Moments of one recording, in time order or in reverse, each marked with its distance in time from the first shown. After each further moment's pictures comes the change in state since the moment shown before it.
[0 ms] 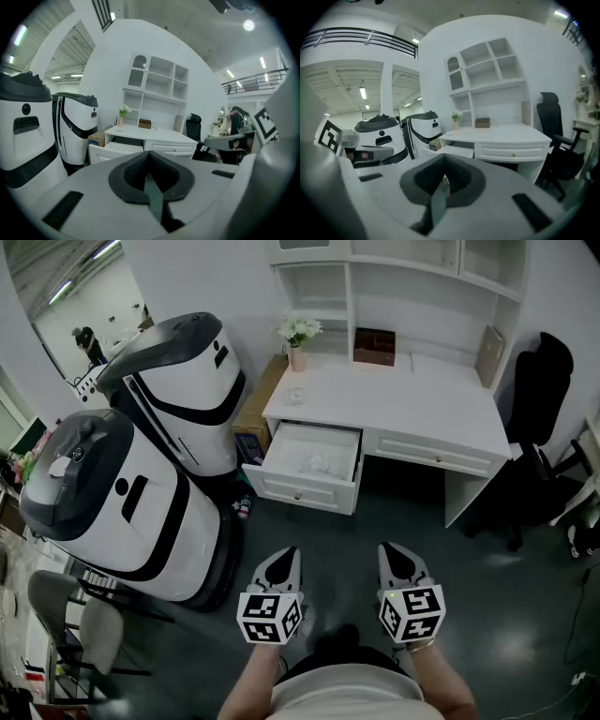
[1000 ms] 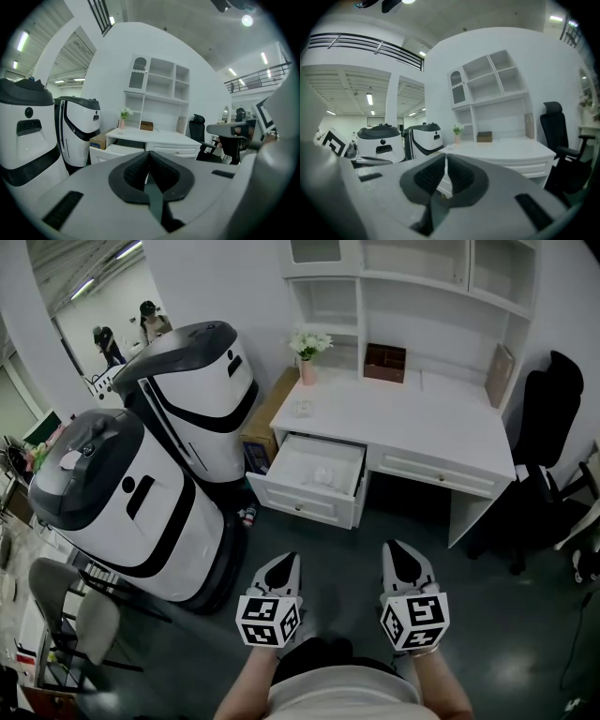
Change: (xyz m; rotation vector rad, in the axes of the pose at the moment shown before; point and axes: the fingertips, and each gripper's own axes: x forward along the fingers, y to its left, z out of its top) left arm 0.012 -0.019 0.006 0.007 -0.029 0.046; right arm -0.010 -0.027 0.046 -0.043 -0.161 0.032
